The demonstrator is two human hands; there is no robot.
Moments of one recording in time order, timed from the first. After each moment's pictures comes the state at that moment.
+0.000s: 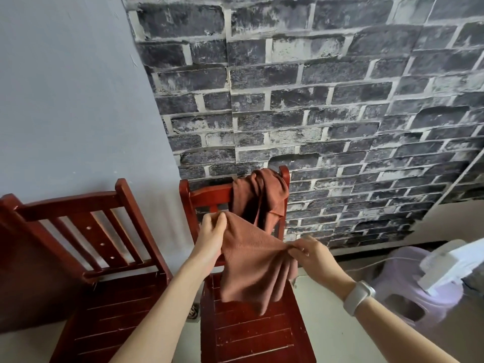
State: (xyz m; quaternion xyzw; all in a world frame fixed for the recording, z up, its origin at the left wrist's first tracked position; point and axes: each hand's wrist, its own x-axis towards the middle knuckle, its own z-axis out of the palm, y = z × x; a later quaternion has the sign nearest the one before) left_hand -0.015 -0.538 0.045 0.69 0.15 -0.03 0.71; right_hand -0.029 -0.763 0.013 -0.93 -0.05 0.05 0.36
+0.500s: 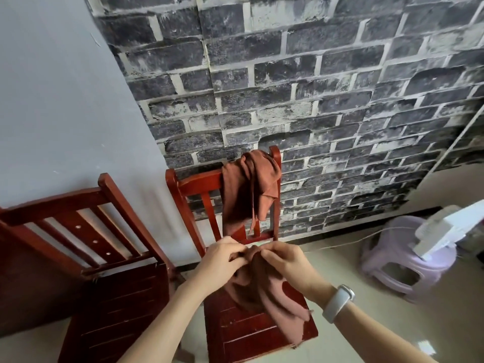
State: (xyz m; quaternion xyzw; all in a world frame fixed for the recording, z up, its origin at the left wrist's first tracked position) left_hand -0.049 -0.546 0.007 0.93 -0.14 -0.07 0.34; right_hand -0.064 -0.726 -0.004 -0.77 -0.04 0.11 0.63
